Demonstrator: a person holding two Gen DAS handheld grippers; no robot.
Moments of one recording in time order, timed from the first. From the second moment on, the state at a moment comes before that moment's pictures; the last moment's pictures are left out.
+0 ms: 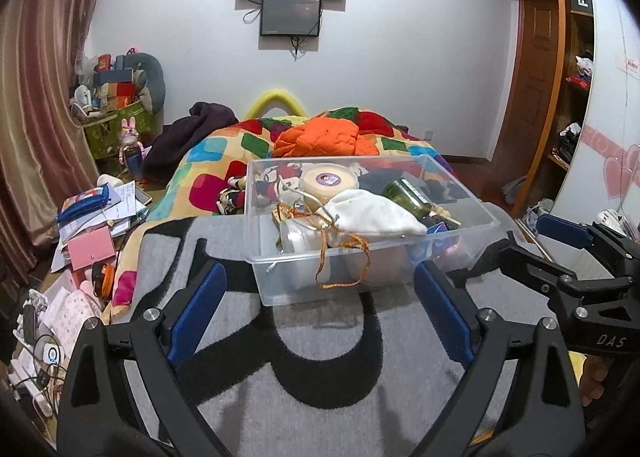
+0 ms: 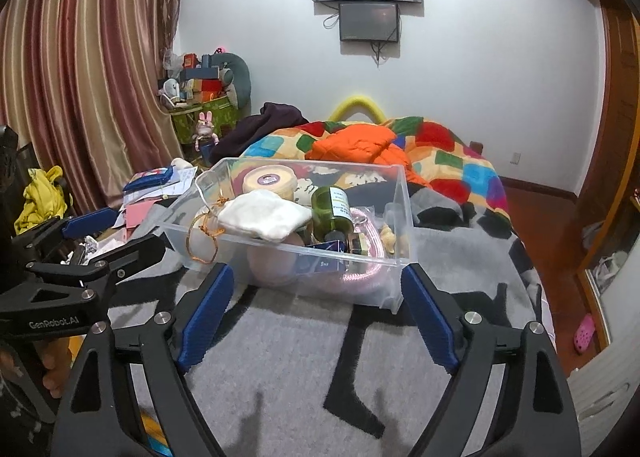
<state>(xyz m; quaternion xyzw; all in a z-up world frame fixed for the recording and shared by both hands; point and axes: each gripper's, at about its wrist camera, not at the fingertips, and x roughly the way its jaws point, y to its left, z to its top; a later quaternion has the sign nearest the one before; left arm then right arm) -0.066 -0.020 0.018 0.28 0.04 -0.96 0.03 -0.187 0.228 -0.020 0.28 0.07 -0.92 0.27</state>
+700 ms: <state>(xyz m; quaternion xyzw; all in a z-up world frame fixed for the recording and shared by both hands) -0.066 -0.018 0.008 0.29 0.05 -0.96 0.03 -0.188 0.235 -0.031 0.29 0.05 -0.92 0.28</state>
